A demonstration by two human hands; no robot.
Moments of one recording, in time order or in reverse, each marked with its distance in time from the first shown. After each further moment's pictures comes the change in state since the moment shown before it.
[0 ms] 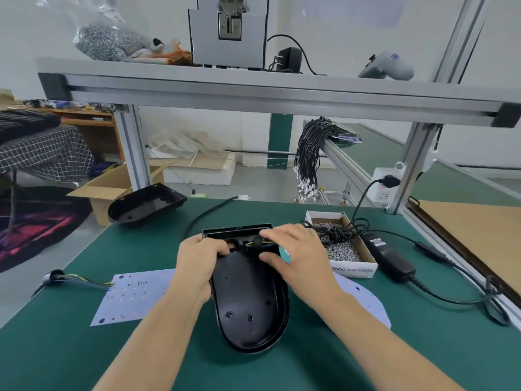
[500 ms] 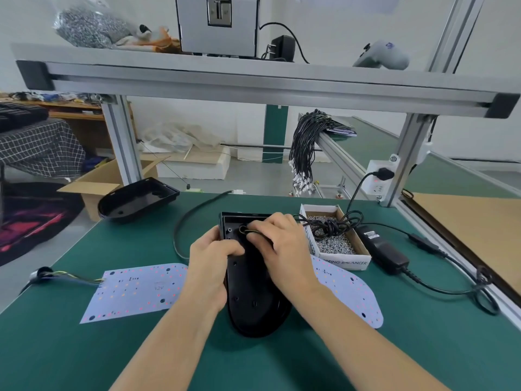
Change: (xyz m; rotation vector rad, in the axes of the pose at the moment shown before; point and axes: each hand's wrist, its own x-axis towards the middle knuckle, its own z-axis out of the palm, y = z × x) left_hand -0.026 -0.009 0.021 -0.147 -0.161 0.082; right_hand 0.009 -0.016 0.014 0.079 0.061 0.158
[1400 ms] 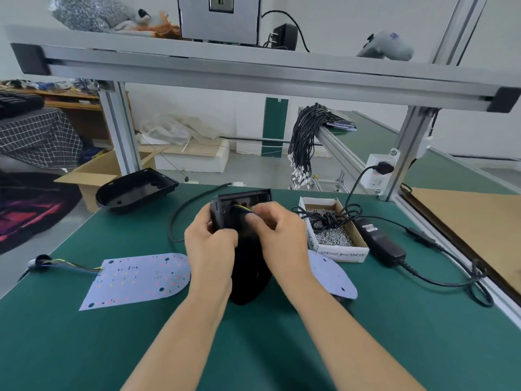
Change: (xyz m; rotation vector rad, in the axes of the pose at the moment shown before) left_hand -0.006 -0.005 0.011 0.104 0.174 0.316; right_hand 0.005 -0.020 0.002 0.393 0.040 0.408
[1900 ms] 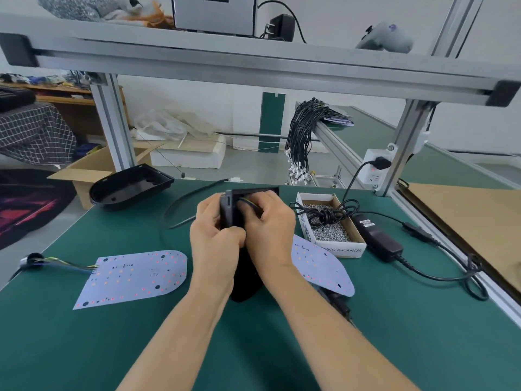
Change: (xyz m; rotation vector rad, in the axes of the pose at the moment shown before) left_hand 0.000 0.000 0.004 0.017 -0.111 0.072; right_hand 0.005 -0.008 0.018 -0.071 0.165 -0.137
